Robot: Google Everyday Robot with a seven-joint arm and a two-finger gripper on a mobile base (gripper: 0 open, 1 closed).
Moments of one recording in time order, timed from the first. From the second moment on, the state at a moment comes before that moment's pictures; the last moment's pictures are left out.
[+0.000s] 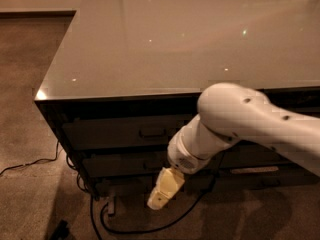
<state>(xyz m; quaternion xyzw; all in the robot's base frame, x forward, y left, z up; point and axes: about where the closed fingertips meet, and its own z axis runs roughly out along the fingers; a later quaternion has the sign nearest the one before) 0.400 -0.020 0.731 -0.55 0.79 0.20 0.15</state>
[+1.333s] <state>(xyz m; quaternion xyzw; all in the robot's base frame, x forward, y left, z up) 0.486 -0.030 0.662 -0.56 0.82 0.12 0.10</state>
